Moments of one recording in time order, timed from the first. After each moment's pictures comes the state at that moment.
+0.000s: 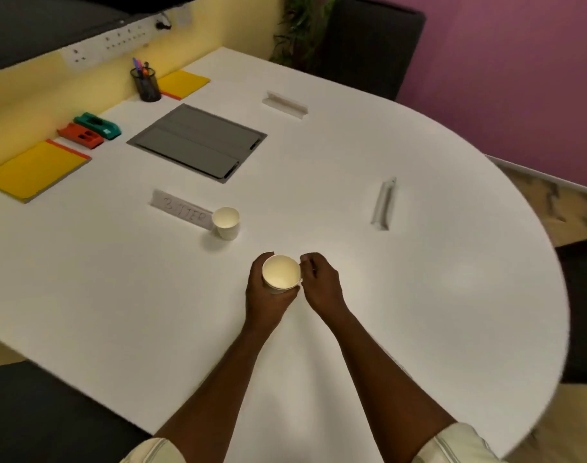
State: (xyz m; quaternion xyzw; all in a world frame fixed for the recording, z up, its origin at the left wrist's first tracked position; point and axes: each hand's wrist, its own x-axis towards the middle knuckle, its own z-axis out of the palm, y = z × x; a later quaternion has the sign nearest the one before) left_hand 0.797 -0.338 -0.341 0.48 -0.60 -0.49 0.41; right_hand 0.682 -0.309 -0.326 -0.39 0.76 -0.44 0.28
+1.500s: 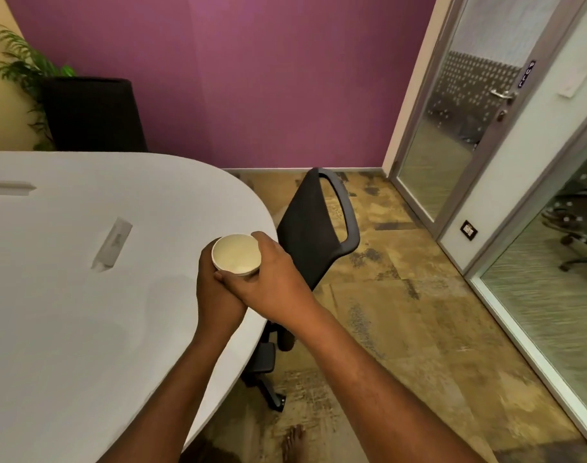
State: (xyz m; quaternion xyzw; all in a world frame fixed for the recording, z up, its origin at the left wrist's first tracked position) left_hand 0.377 0.104 -0.197 0.26 -0.68 -0.55 0.41; right_hand 0.316 0.179 -0.165 -0.40 0.79 -0.47 0.09
